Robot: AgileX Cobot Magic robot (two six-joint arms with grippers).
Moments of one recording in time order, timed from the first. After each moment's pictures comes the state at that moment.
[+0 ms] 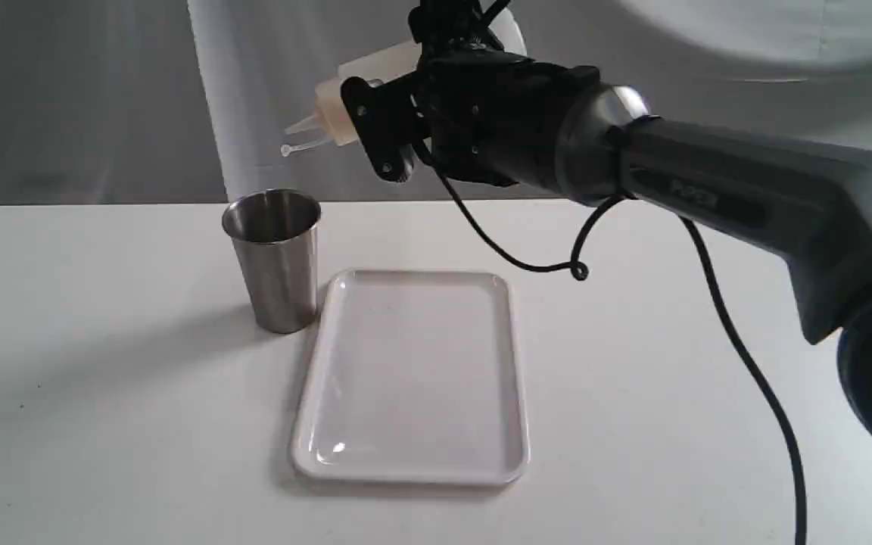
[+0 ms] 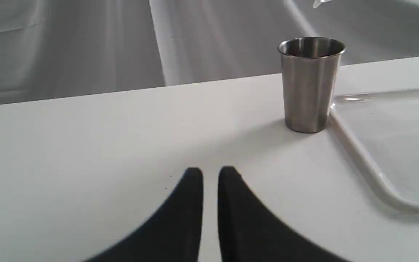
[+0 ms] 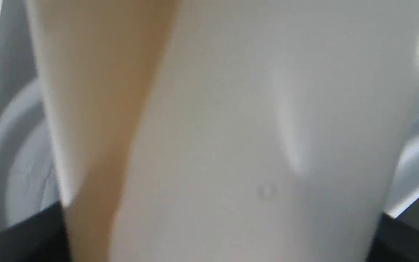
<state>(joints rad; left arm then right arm) -0.02 0.00 0.00 0.01 0.28 0.06 0.47 2.27 -1.98 -1.45 0.61 -0.36</state>
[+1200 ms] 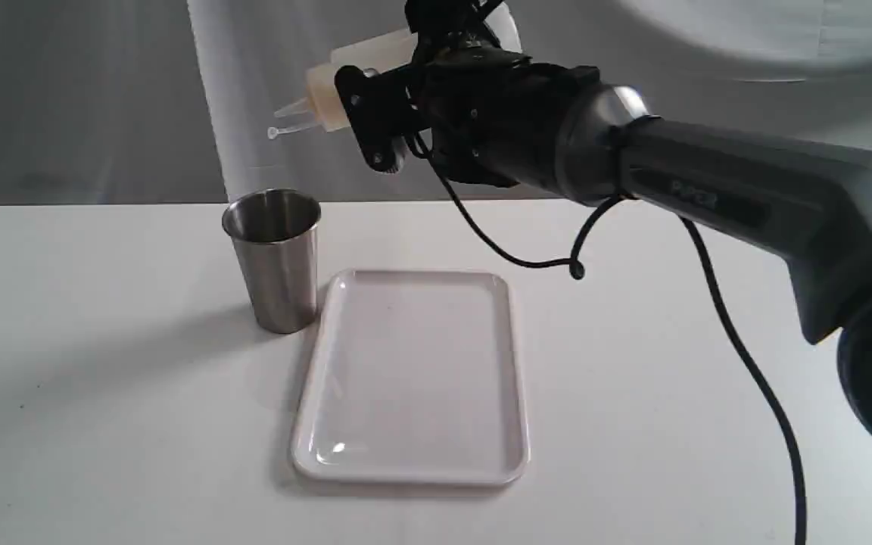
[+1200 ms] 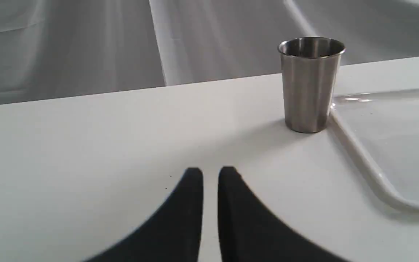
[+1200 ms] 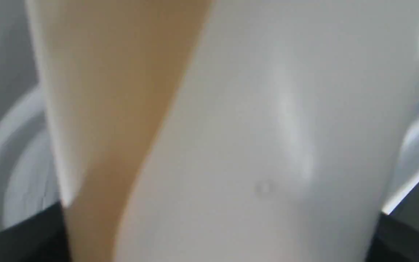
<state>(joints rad) -0.02 0.00 0.00 0.01 0.28 0.06 0.47 2.27 -1.98 -1.51 0.59 -0.24</state>
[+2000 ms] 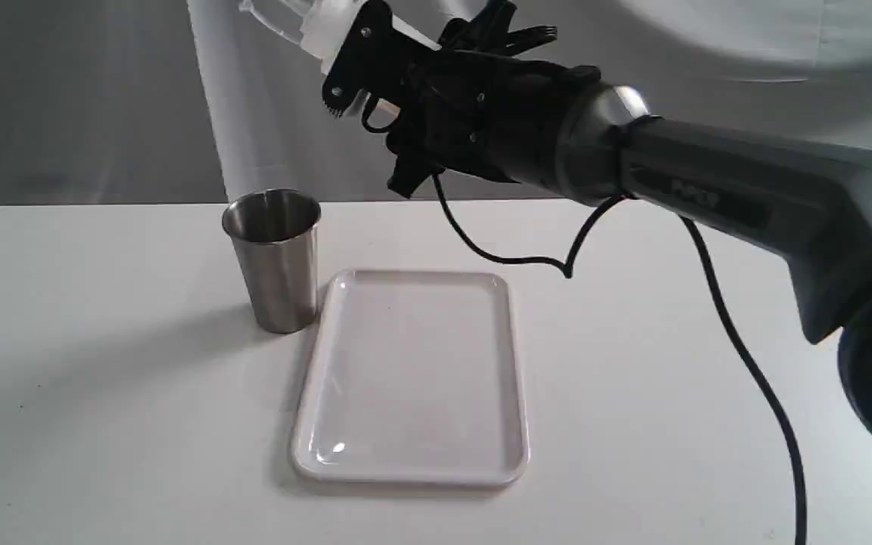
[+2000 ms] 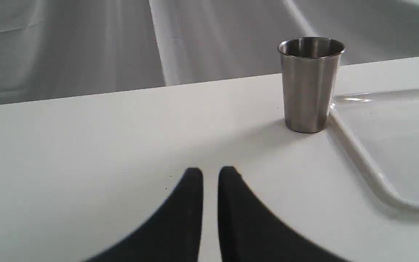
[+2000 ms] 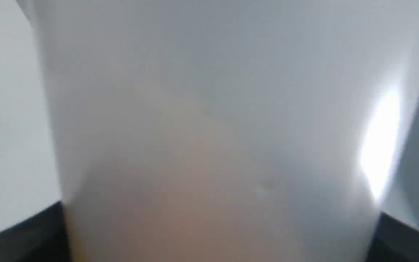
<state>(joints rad) -0.02 0.00 0.00 0.01 0.28 0.06 0.47 2.27 -1.98 -1.20 0.54 0.35</state>
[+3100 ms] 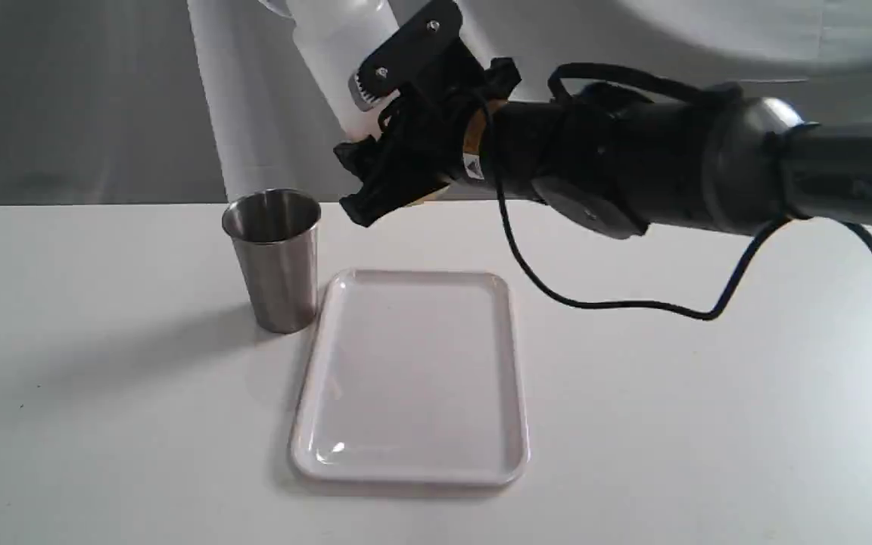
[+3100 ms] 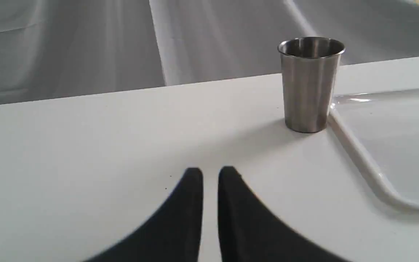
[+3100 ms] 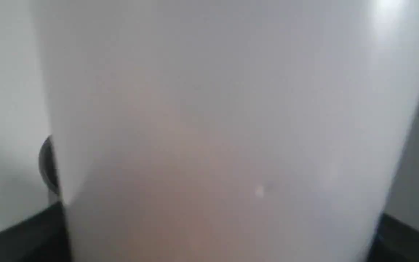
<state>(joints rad) -0.02 0.00 0.00 0.01 0.28 0.06 0.39 2.03 -1.49 -0.63 -0.21 0.22</state>
